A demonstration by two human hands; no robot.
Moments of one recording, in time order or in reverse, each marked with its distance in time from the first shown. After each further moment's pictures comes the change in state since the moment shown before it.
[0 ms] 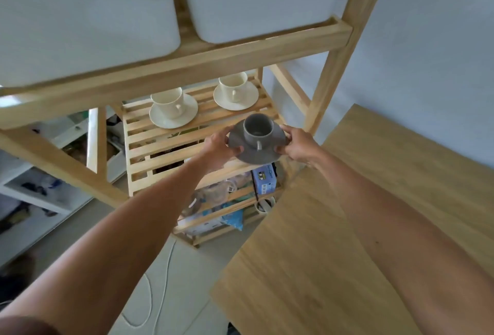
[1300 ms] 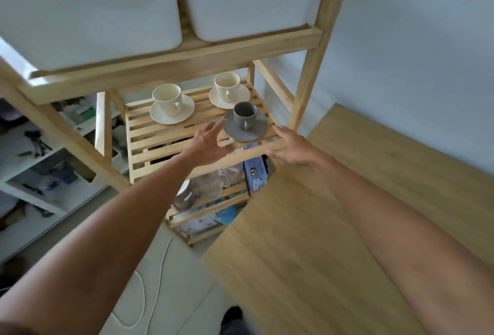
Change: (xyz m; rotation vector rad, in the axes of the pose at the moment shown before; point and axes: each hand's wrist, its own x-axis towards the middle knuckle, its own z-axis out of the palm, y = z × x) left_hand -0.047 0.003 -0.016 0.286 0.000 0.173; right_hand -0.074 -0.009 -0.013 -0.335 -0.050 -0.139
